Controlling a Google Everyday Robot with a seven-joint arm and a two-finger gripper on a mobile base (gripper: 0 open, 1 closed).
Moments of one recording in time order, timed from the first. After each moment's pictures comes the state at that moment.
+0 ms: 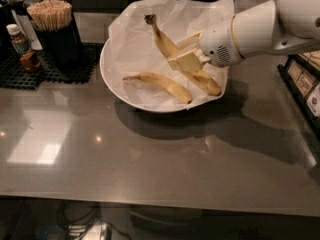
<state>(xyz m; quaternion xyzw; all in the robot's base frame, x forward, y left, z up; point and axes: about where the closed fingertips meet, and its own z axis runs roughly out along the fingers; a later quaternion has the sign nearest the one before) 0.572 -0.035 0.947 -0.51 0.71 0.22 0.43</state>
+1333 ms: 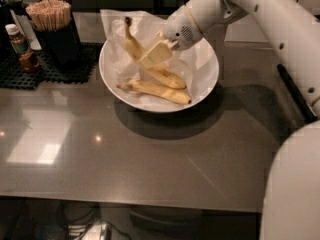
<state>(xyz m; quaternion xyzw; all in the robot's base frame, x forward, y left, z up) 0.615 0.036 0.915 -0.61 0.66 0.34 0.27</state>
